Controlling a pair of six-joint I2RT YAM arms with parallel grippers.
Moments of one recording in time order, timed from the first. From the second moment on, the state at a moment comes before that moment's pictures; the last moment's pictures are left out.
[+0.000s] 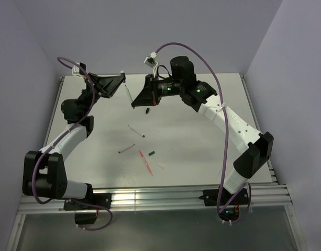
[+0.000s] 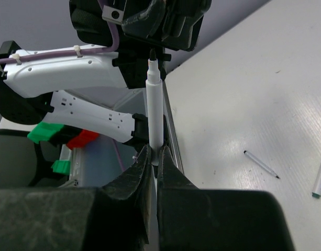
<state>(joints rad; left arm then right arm) -0.14 1.38 0.85 1.28 0.67 -1.75 0.65 1.63 1.71 -0.36 -0.85 0.45</state>
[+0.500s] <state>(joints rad) -0.16 1.38 0.84 1.28 0.67 -1.75 0.64 1.63 1.71 -0.32 -0.88 0.49</state>
